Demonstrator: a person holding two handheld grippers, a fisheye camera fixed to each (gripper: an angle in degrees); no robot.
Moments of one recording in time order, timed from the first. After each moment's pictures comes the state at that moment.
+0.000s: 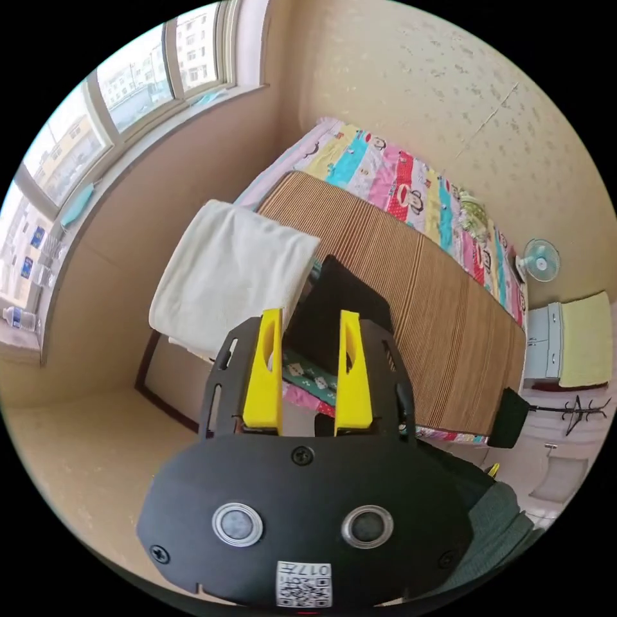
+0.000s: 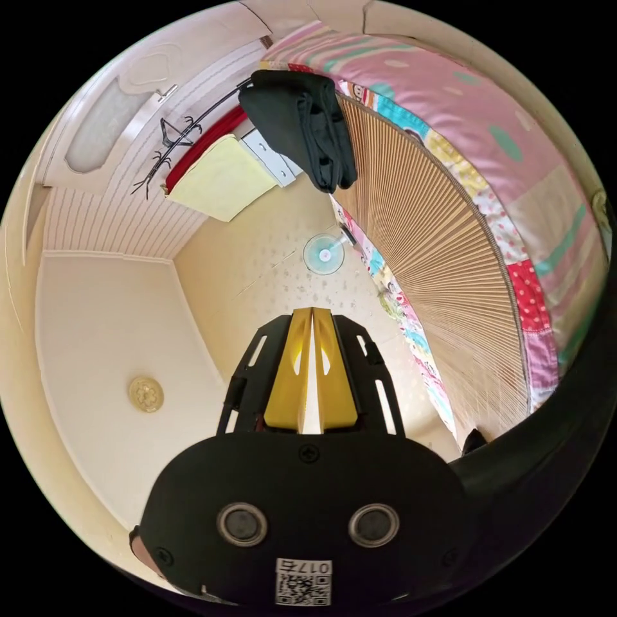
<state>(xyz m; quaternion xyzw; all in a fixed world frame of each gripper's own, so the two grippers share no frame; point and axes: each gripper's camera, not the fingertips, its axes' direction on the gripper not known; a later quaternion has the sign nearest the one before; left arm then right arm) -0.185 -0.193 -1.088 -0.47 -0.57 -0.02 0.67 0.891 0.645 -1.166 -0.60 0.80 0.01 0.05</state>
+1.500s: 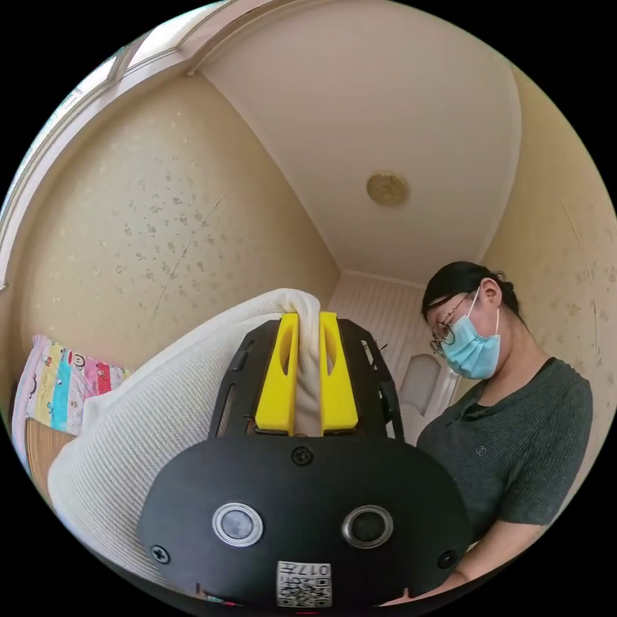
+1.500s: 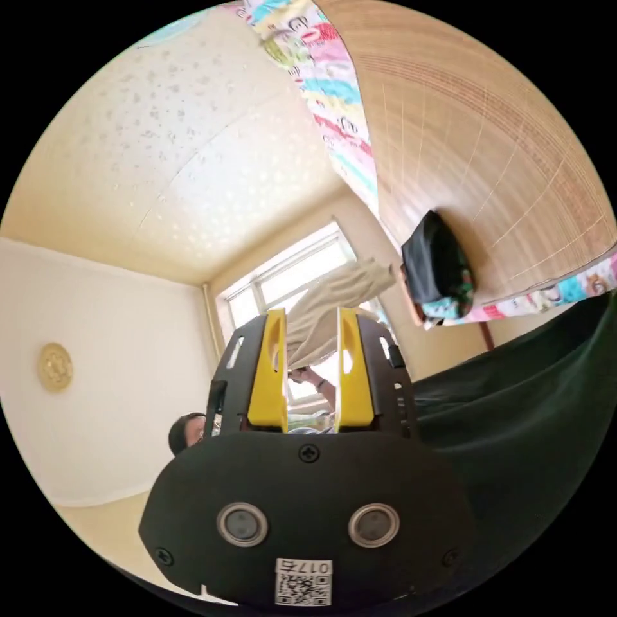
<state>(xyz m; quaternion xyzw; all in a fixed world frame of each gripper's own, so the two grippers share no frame) 0.072 -0.176 -1.134 -0.21 0.24 0.17 0.93 0.689 0.628 -1.500 -0.39 0.73 0.29 -0.49</state>
